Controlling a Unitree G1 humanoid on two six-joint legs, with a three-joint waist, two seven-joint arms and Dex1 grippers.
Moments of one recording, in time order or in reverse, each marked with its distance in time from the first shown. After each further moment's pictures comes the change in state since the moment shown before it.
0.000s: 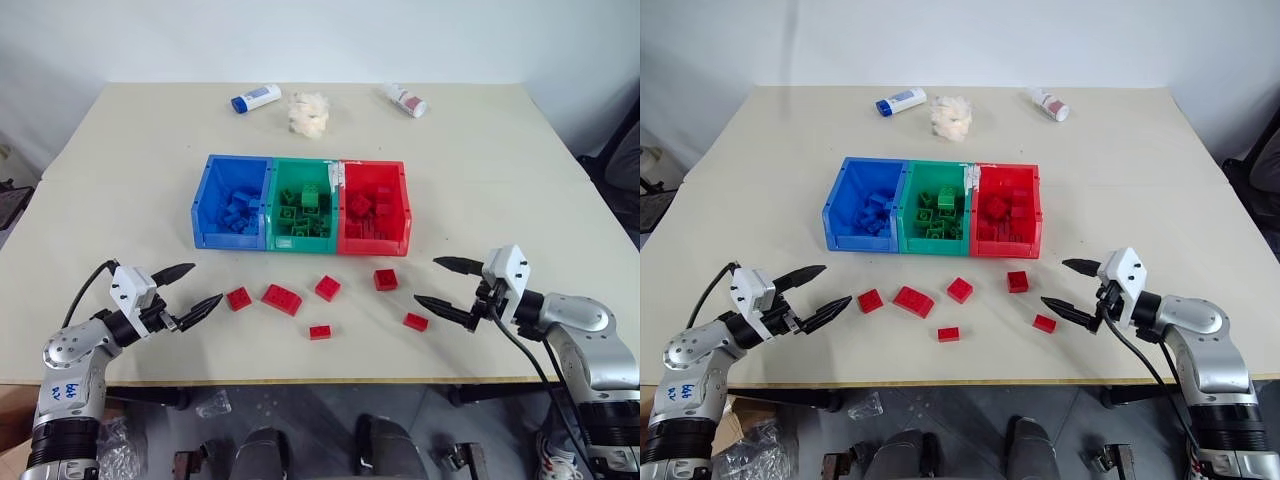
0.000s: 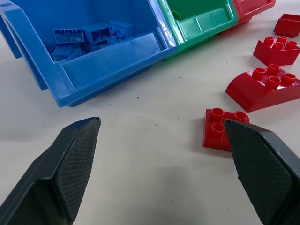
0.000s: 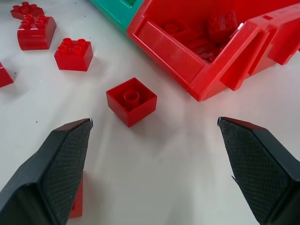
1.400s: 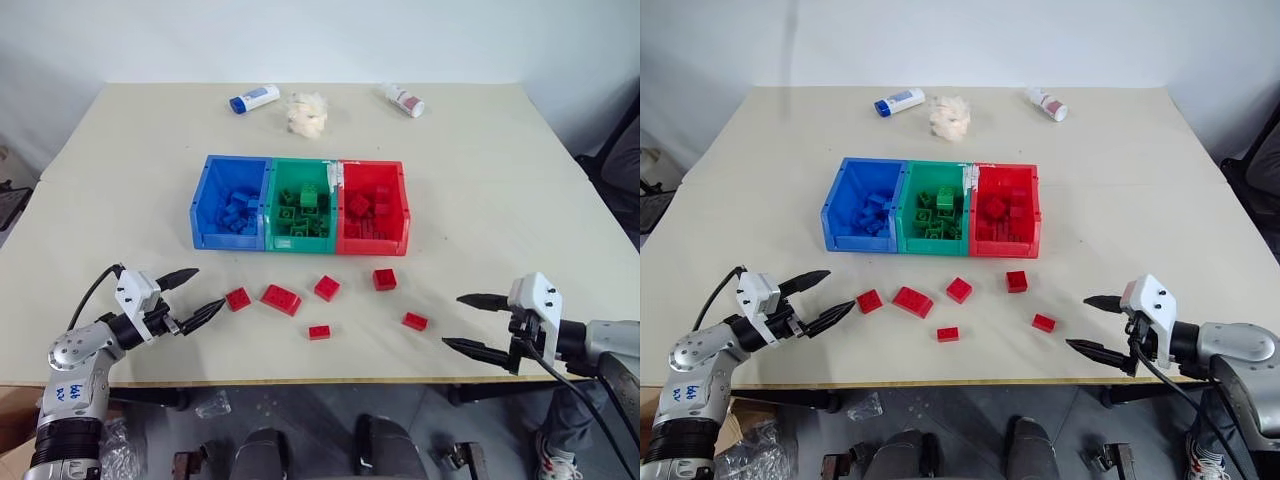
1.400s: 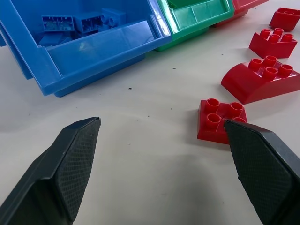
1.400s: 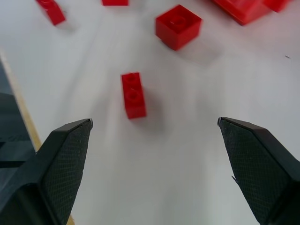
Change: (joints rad) left arm 0.002 -0.003 -0.018 0.031 0.002 -0.009 -0.016; right arm 0.246 -0.197 -0.079 -0.252 0.079 0.218 0.067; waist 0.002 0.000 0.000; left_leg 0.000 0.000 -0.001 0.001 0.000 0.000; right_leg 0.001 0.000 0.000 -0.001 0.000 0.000
